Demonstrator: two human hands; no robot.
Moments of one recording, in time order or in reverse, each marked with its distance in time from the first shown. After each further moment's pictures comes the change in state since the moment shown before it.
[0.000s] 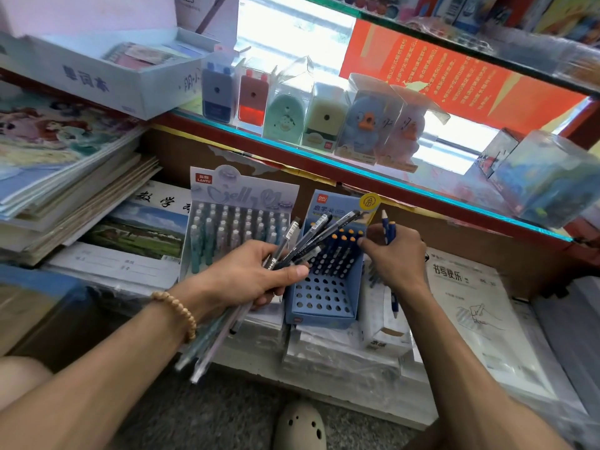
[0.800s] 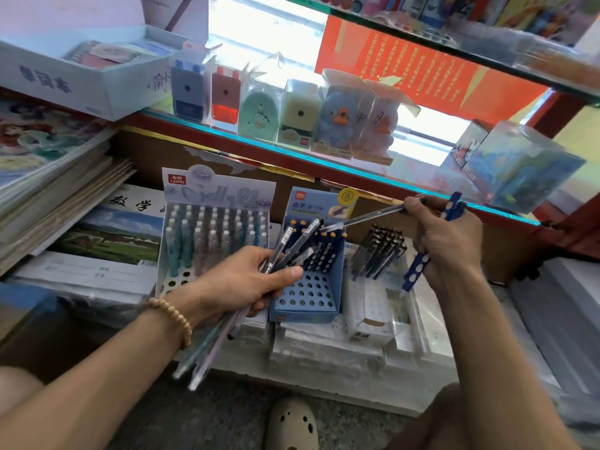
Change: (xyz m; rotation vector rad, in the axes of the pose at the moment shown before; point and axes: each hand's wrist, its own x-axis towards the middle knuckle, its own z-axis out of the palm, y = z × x) left_hand 0.003 0.002 0.013 0.022 -0.025 0.003; right_hand 0.002 -0.013 -0.063 0.588 0.208 0.198
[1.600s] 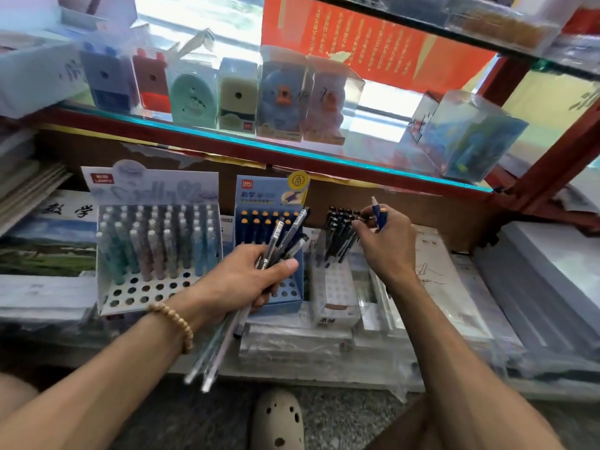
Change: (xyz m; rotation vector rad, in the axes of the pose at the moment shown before) left_hand 0.036 0.010 0.059 0.006 -0.006 0.012; right_hand 0.016 0.063 -0.029 -0.629 -0.004 -0.302
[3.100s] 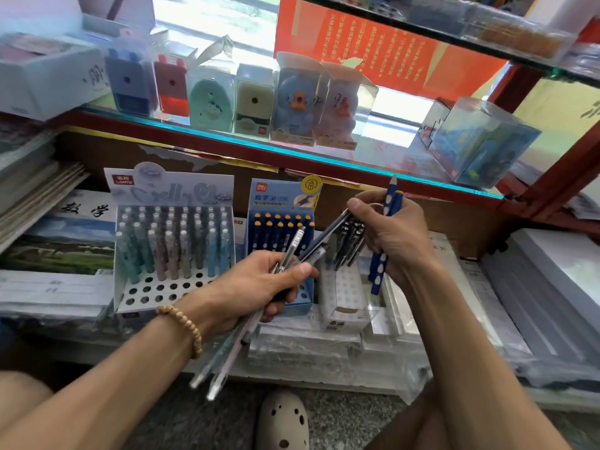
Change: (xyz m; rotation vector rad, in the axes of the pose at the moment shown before) left_hand -0.014 0.000 -0.007 -0.173 -0.133 -0.045; right_hand -0.014 -0.062 -0.023 0.678 -0.244 0.242
